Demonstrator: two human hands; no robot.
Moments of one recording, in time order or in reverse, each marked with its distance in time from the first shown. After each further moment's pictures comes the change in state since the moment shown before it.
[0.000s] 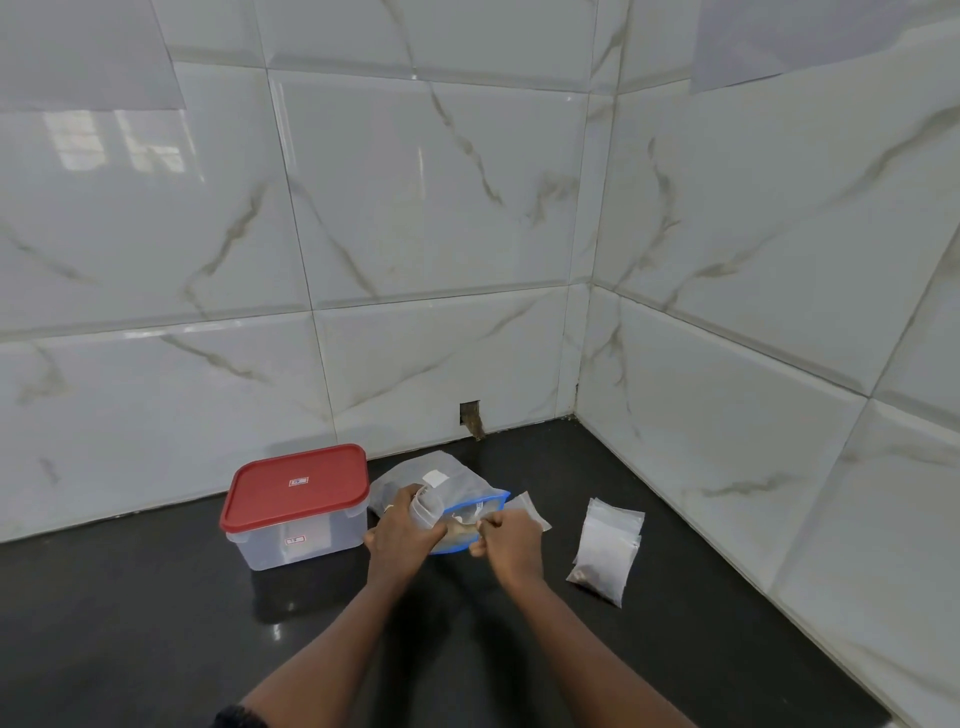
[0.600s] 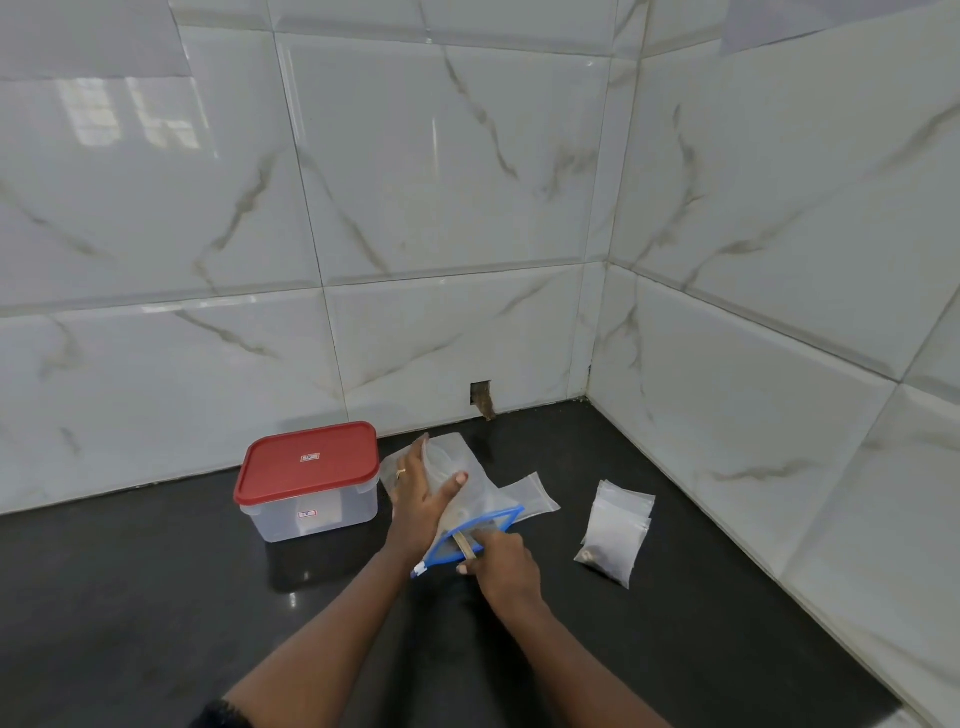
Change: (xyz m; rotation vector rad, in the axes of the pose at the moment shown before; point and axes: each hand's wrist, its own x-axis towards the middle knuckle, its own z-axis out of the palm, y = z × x) left_hand -0.010 0.024 -0.002 -0.263 0.038 0.109; right_hand -0.028 0.026 0.020 -0.386 -0.148 -0.171
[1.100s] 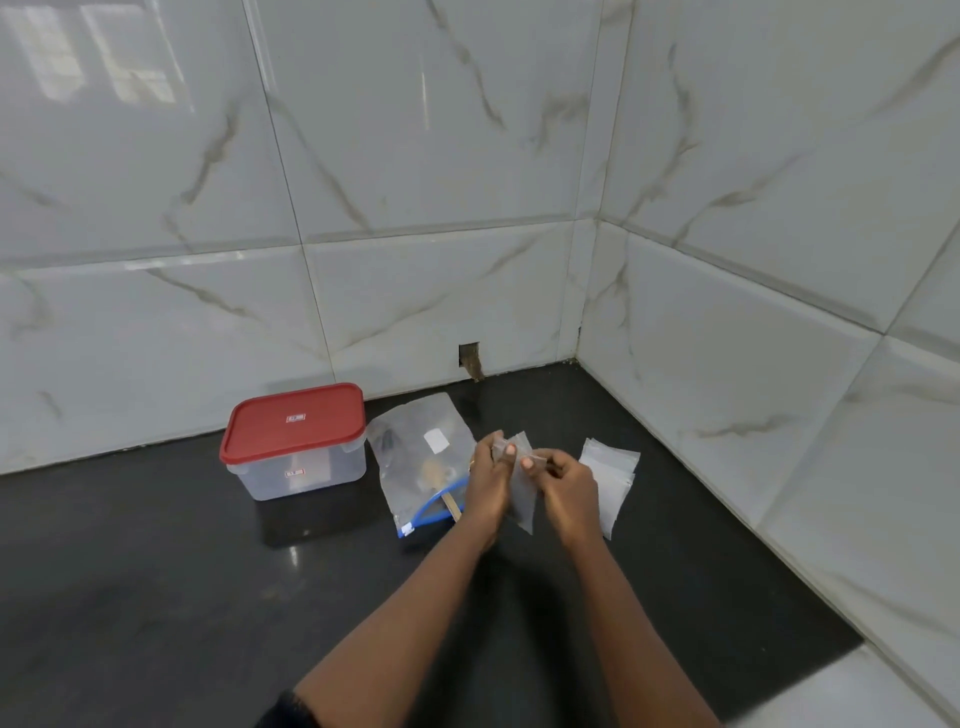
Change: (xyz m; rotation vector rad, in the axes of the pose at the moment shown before) left_hand -0.034 0.038 0.088 -0.374 -0.121 -0.350; right_hand -0.013 0.039 -0.067 0.798 0.269 0.079
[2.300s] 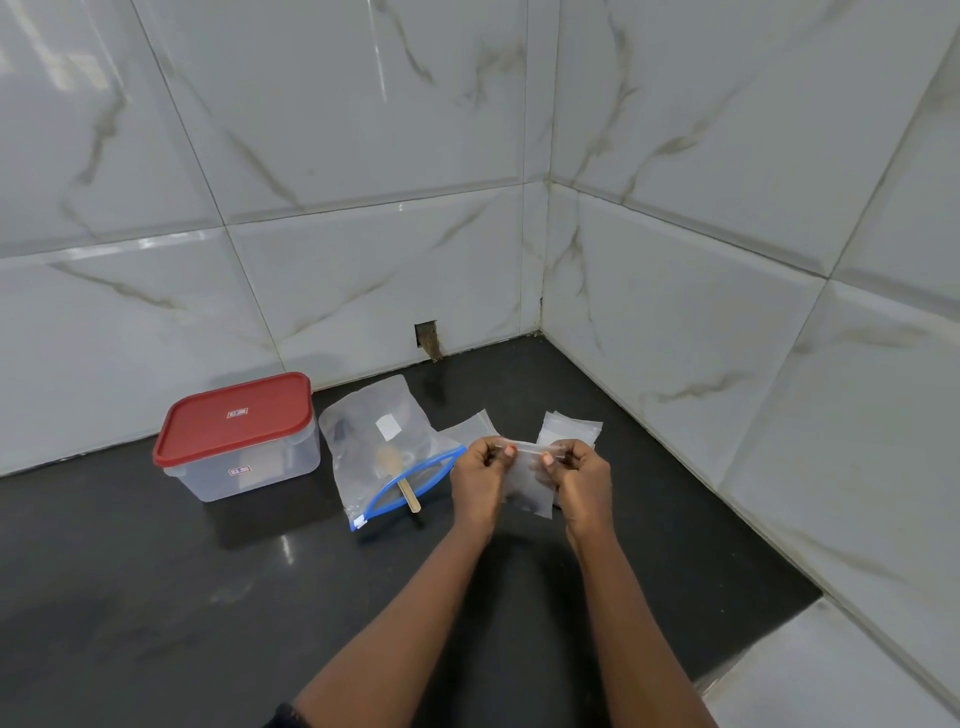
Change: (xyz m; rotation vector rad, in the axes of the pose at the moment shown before) left_hand -0.007 -0.021 0.051 0.037 0.082 0.103; right_hand 0.013 0.038 -0.053 0.186 0.169 0.137
